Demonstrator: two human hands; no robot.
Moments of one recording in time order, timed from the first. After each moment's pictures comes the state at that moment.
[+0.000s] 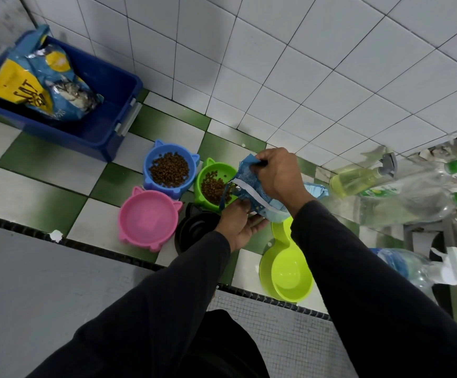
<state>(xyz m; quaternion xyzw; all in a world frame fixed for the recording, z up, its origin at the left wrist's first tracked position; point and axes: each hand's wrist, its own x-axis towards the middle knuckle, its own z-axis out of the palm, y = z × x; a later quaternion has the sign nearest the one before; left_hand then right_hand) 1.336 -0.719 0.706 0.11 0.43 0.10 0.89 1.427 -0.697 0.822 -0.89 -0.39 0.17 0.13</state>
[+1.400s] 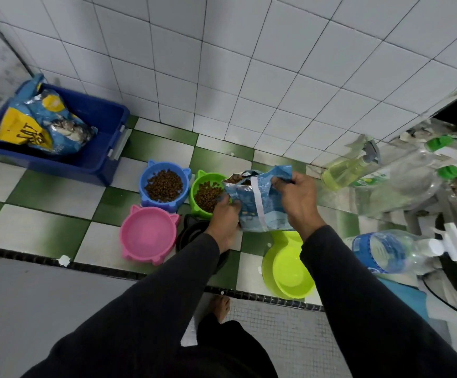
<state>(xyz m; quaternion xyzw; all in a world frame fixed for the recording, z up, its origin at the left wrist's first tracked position) 1.324 -0.711 0.729 0.31 0.41 0.15 0.85 1.445 -0.777 0.794 -0.80 -0.09 0.24 0.54</state>
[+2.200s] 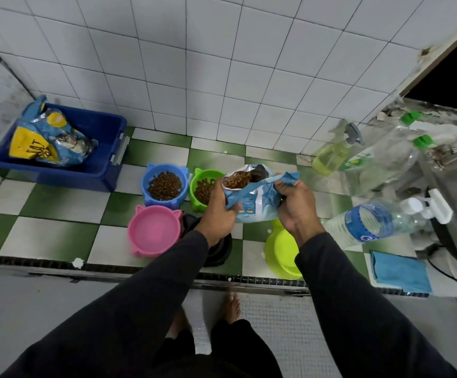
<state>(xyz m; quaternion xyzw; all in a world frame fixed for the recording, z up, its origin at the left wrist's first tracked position) 1.273 -0.712 0.750 0.62 0.28 0.15 0.71 1.402 -0.822 0.792 -0.59 0.01 0.32 0.74</state>
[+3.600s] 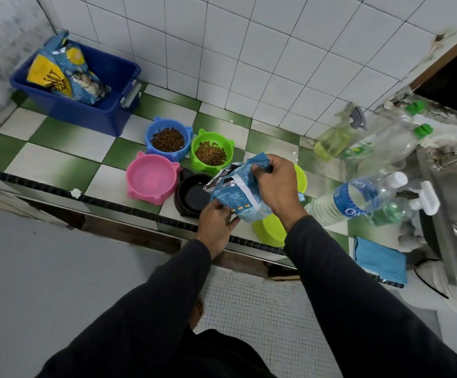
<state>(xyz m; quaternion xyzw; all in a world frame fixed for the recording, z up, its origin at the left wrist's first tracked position) 1.225 -0.834 0.706 0.23 0.39 0.20 0.87 1.340 -0.861 0.817 -0.83 -0.27 0.18 0.45</state>
